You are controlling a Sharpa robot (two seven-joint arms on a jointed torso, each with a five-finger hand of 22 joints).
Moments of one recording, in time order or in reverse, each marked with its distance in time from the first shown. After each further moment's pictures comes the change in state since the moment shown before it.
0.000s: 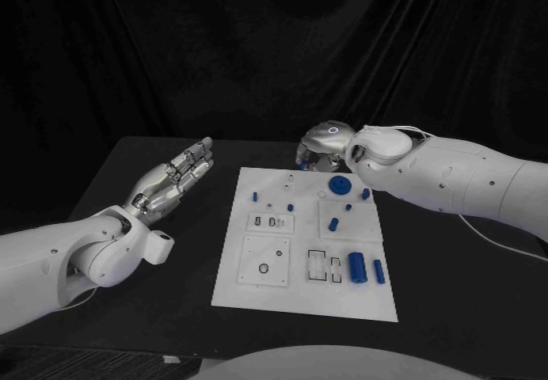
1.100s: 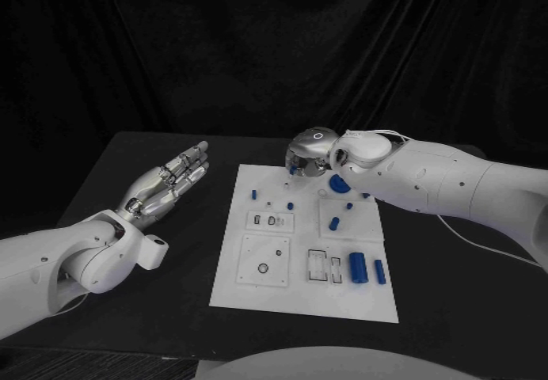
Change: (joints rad) left arm 0.003 -0.009 0.000 0.011 -0.039 -0.006 0.000; left_hand 0.032 0.021 0.000 0.000 0.085 0.014 0.029 0.000 0.001 -0.003 0.014 -0.008 -0.001 0.000 0.000 0.000 0.001 0.000 0.000 0.008 0.000 0.000; right arm -0.023 0.072 0.000 -0.080 0.002 0.029 -0.002; right_hand 0.004 -0.015 0.018 0.007 0.000 -0.010 0.004 -0.007 0.018 -0.003 0.003 0.000 -0.001 0.000 0.000 0.004 0.002 0.001 0.000 0.000 0.008 0.013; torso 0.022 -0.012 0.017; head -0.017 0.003
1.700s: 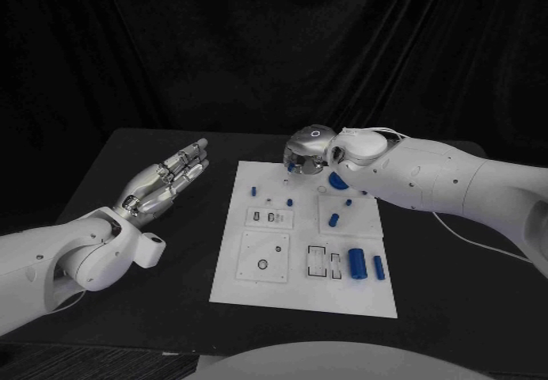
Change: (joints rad) left arm 0.000 -0.010 0.000 0.007 -0.001 0.029 0.000; left_hand 0.005 0.005 0.003 0.003 0.020 0.004 0.004 0.000 0.001 0.003 0.010 0.000 0.000 0.000 0.000 0.000 -0.001 0.000 -0.001 0.008 0.000 0.000; right arm -0.011 0.022 0.000 -0.027 0.000 0.004 -0.005; right_hand 0.005 -0.005 0.018 0.007 0.000 -0.011 0.003 -0.011 0.002 -0.013 0.005 0.000 0.000 -0.004 0.004 0.000 0.003 0.000 -0.004 0.004 0.004 0.009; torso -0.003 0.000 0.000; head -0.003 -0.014
